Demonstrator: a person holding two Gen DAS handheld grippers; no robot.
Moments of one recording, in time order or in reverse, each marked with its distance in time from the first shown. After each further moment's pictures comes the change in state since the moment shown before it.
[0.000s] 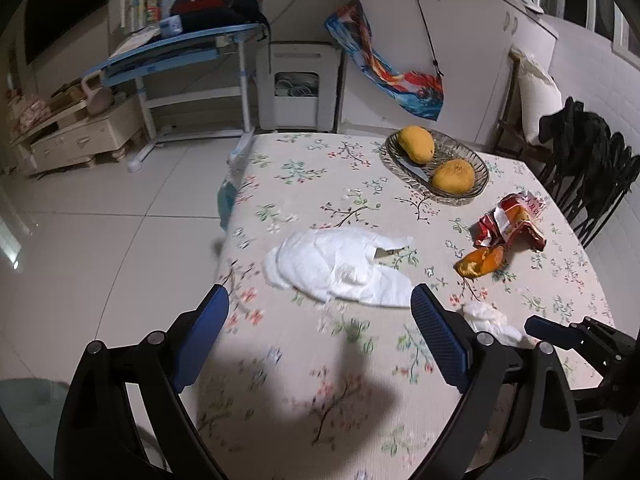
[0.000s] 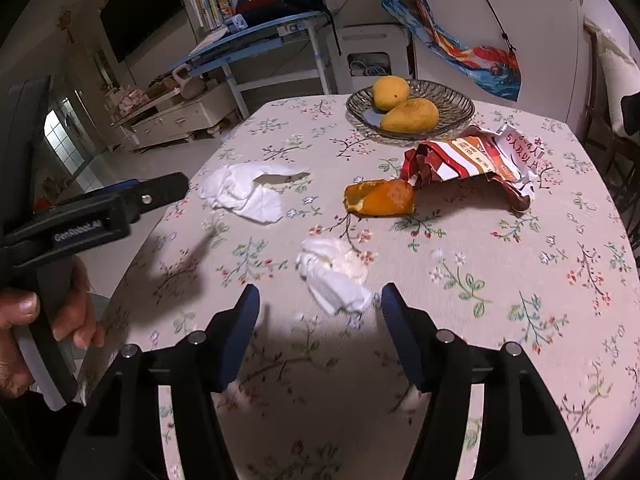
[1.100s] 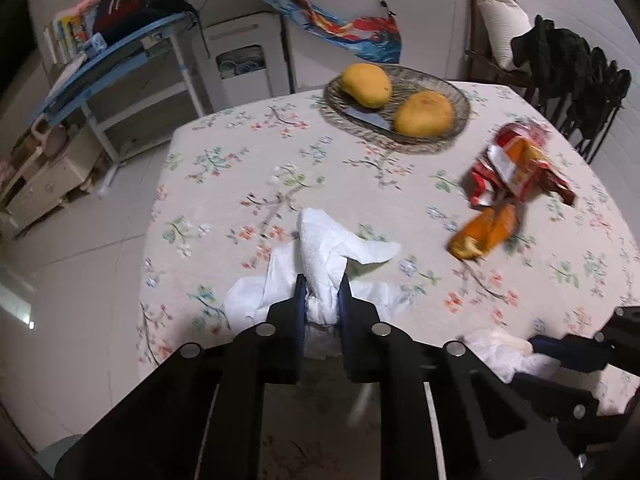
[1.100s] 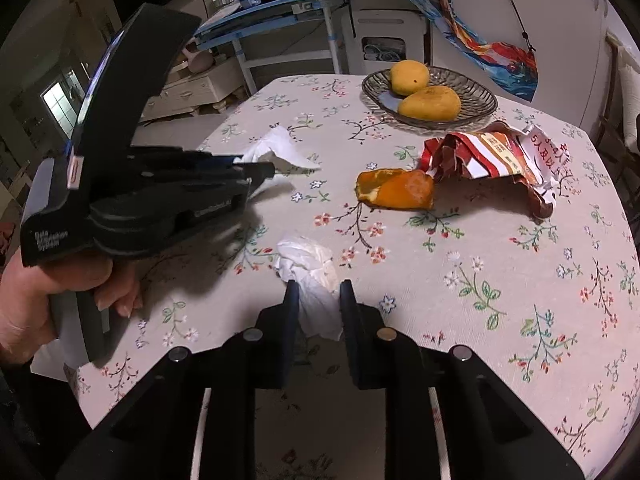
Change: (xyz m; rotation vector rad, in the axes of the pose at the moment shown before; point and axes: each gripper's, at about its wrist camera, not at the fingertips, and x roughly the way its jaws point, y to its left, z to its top) left arm 0.061 -0.054 0.009 0.223 0.128 -0.040; right arm 0.005 0.006 -0.002 -0.069 0.068 0.005
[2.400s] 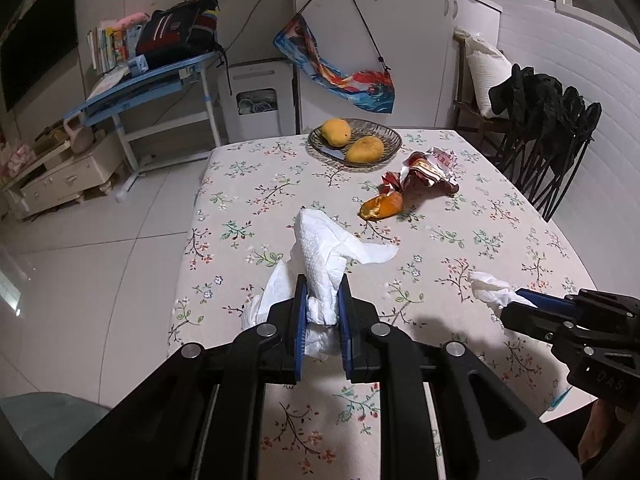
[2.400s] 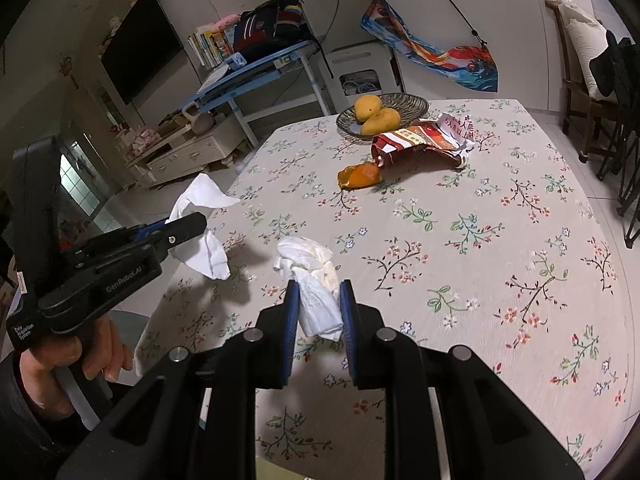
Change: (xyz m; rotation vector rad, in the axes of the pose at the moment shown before) left arm -0.151 -0.031 -0.082 -0.081 -0.176 0.008; right arm -0.089 -0.015 -0.059 0.177 -0.166 0.078
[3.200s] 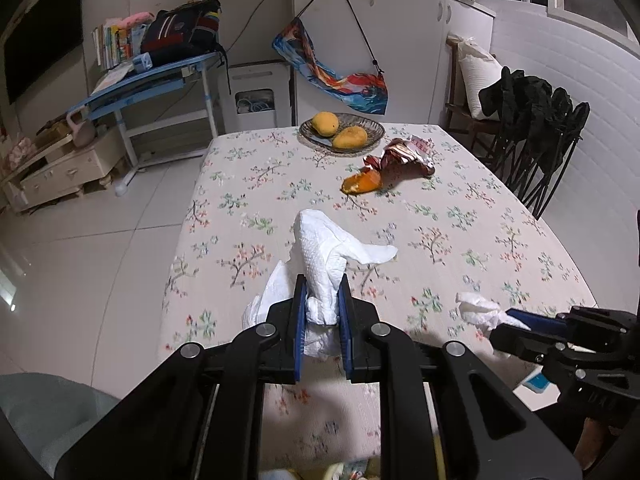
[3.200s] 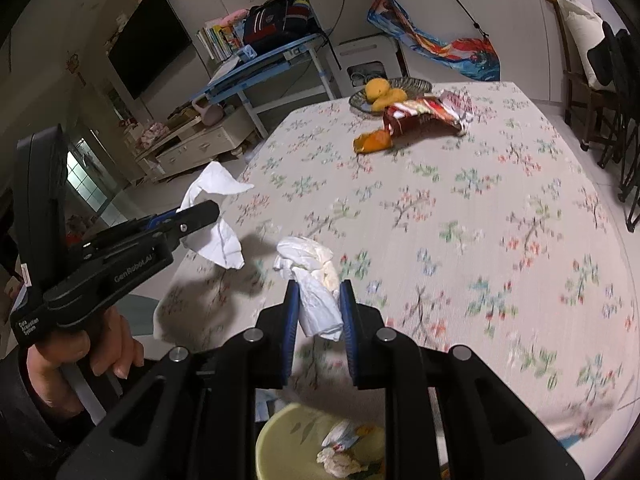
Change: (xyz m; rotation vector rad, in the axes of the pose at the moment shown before) left arm -0.037 -0.013 -0.043 -0.019 -0.015 -0.018; right arm -0.027 0.015 -0.050 0.008 0.024 0.026
